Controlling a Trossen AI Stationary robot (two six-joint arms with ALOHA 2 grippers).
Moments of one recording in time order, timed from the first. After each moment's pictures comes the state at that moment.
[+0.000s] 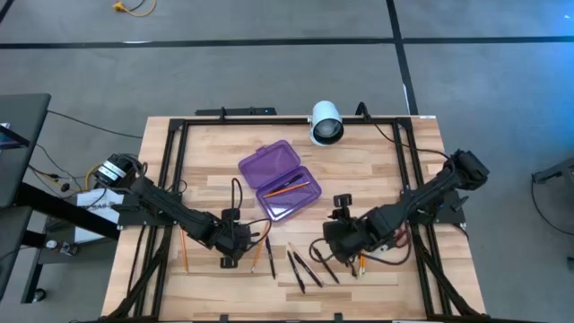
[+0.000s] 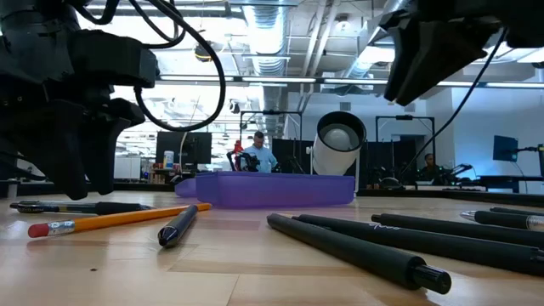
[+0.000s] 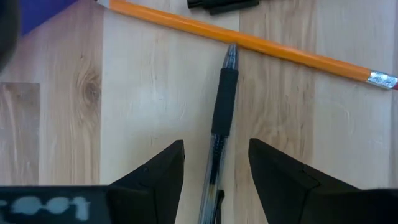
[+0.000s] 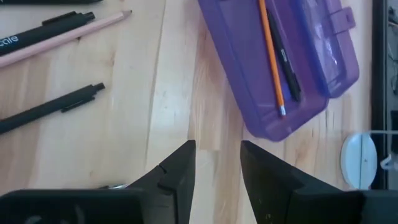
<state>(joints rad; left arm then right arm) -0.50 1.60 0.82 -0.47 -0.22 -0.48 0.53 1.62 1.19 -0.89 0.54 0.22</state>
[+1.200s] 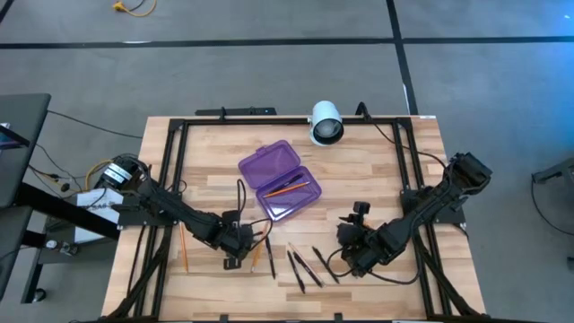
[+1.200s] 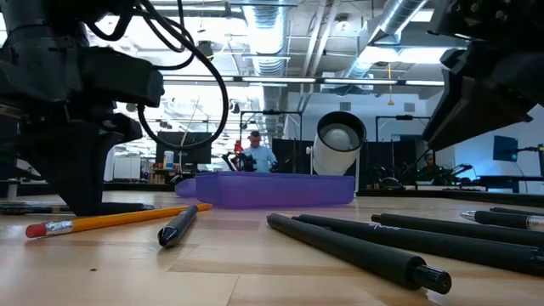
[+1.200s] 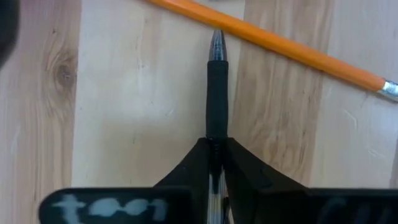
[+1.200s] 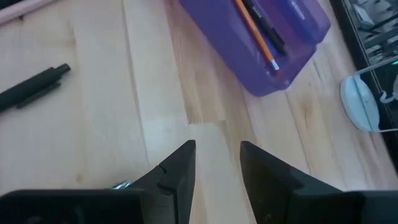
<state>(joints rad) -0.46 1.68 0.83 -0.51 -0.17 -0.56 0.67 1.62 0.91 -0.73 0.77 0.65</state>
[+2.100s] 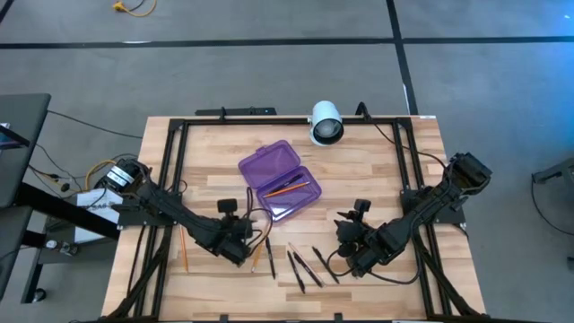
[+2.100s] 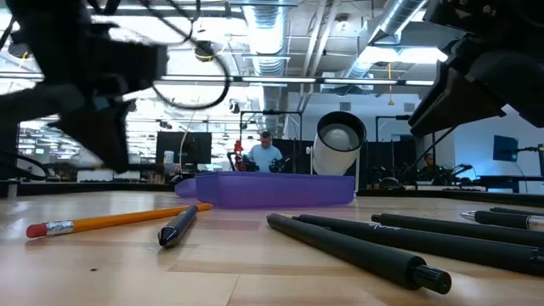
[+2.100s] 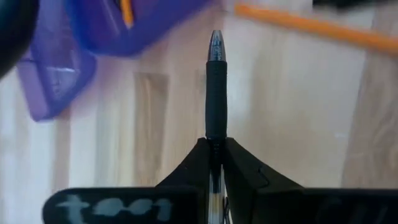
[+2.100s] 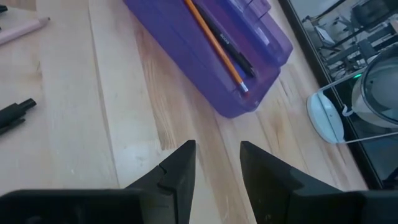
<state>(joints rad) -0.52 1.69 1.01 -0.88 -0.53 -0.59 0.67 1.62 0.91 -0.72 0.90 0.66</state>
